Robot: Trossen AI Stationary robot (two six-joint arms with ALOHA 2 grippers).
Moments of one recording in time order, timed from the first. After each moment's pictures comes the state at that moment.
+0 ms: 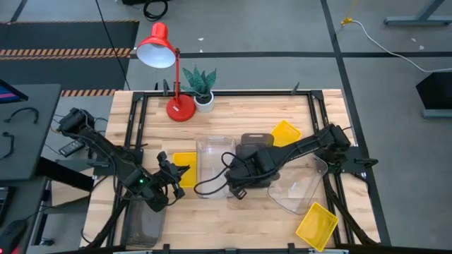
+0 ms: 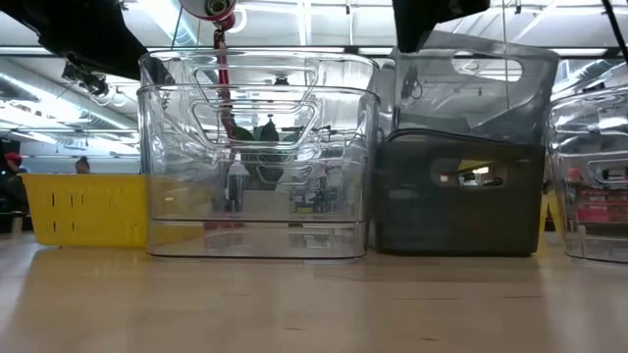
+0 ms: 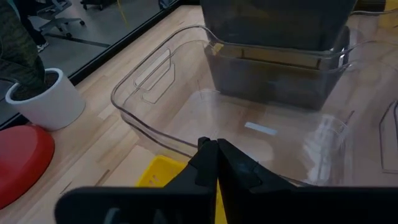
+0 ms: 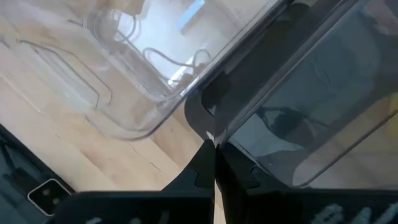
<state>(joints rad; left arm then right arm) -0.73 1.29 0.74 -0.46 -1.06 -0.85 0.35 1.98 1.94 -1.37 0.10 1.13</state>
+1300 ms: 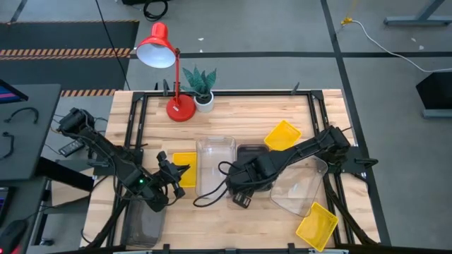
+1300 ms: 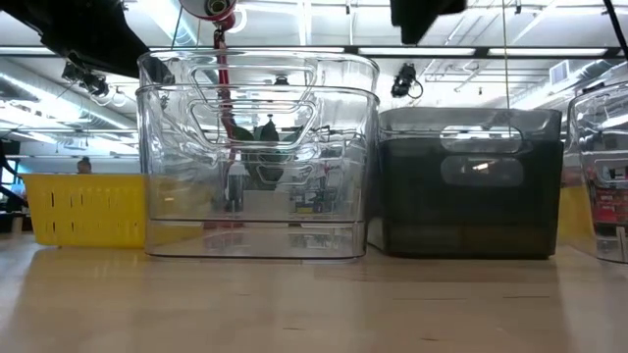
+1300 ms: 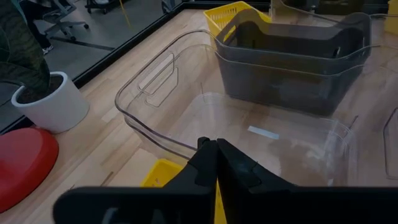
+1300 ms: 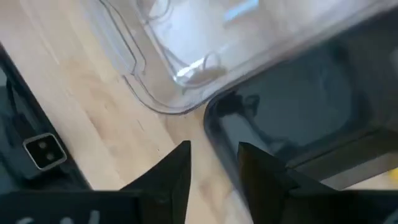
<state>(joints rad) -0.73 1.29 0.74 -0.46 -1.08 -0.85 0.38 1.99 1.96 -1.32 0.08 0.87</state>
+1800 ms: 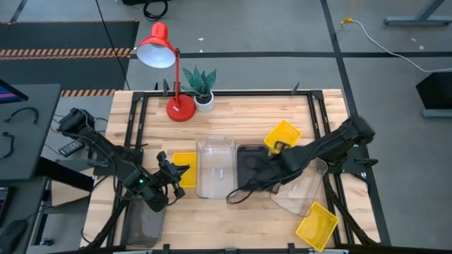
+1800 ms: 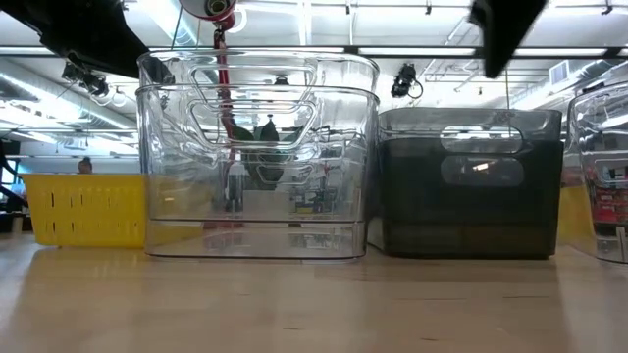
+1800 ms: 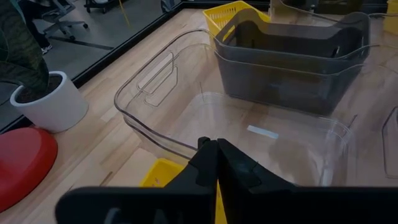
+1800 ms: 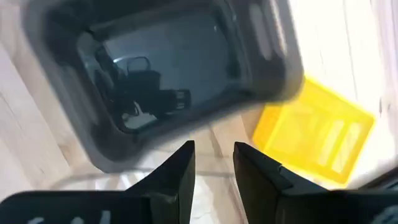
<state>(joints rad) -0.73 1.29 0.74 -0.46 -1.08 -0.85 0.41 1.69 1.54 -1.42 0.31 0.77</state>
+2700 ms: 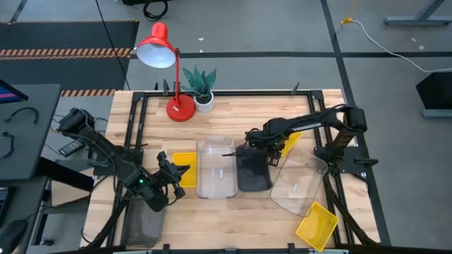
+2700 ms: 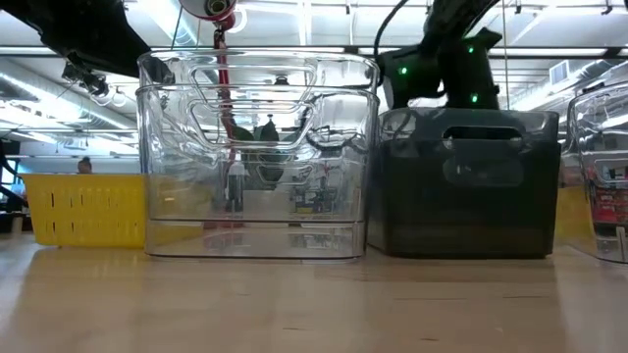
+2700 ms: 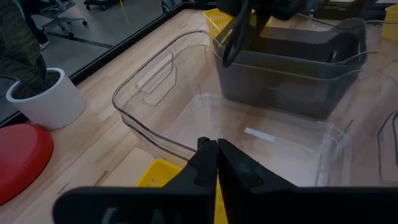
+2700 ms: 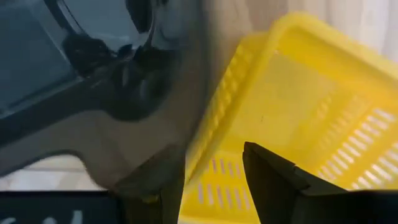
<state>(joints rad) -0.73 1.29 0.74 -0.45 -1.08 -0.87 -0.10 1.71 1.10 -1.13 0.09 0.30</state>
